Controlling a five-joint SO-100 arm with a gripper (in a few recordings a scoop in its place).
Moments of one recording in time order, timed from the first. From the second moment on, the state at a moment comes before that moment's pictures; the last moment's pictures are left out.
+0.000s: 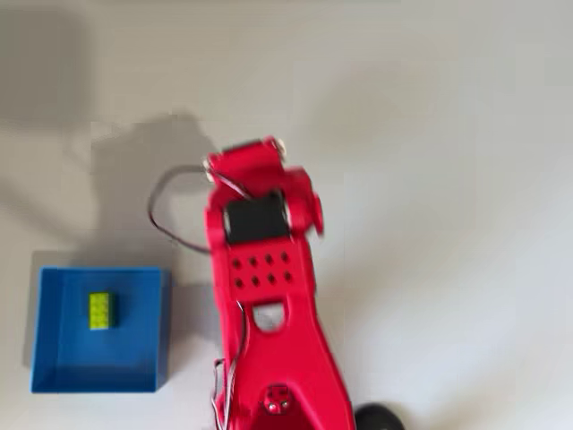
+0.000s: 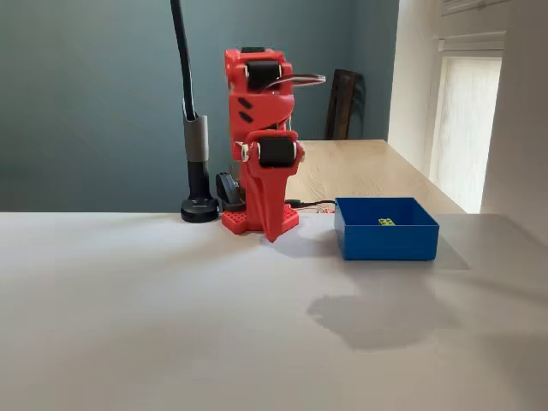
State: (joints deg) arm -2.5 132.5 136.8 47.5 -5.7
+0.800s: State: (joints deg) arm -0.6 183.5 178.8 43.8 -2.4
